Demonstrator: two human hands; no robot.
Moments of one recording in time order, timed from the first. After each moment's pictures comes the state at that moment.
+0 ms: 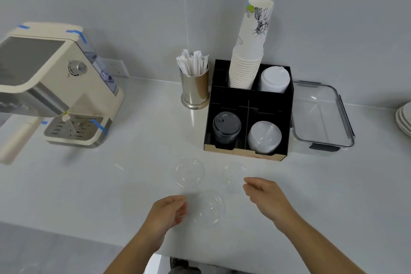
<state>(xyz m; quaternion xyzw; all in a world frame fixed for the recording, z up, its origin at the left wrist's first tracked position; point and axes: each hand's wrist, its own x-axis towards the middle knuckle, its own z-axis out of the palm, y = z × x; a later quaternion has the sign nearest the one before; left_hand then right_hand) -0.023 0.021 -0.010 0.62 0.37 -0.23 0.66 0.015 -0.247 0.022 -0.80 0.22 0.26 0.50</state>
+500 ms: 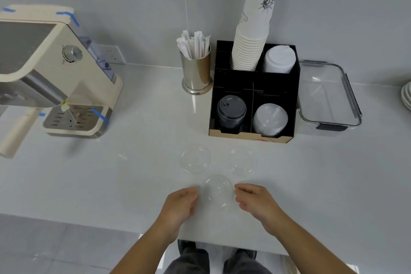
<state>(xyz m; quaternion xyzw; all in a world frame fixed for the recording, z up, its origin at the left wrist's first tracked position) -0.036 0.017 -0.024 0.63 0.33 -0.29 0.65 -0.025 -0.207 -0.013 -0.71 0.26 0.33 0.56</state>
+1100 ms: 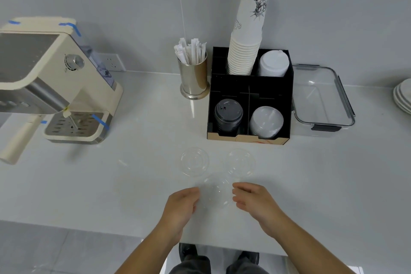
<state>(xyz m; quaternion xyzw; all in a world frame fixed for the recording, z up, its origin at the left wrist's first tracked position) -0.034 0.007 -0.004 0.66 0.31 -0.28 0.63 -0.029 -0.201 0.008 -0.68 0.27 0.29 0.62</state>
